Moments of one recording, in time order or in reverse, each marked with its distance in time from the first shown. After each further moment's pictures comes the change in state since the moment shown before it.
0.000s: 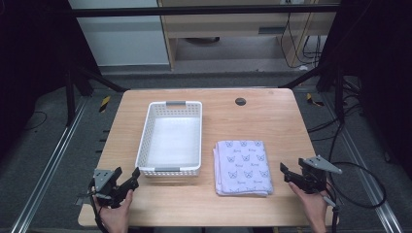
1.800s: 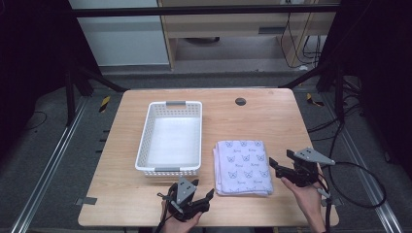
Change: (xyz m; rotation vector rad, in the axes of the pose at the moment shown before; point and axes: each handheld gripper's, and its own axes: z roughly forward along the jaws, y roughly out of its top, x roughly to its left) left arm -0.179 -0.032 0.016 0.143 -0.443 0.282; right arm 0.025 0.031 0.000 -0.042 0.142 -0.076
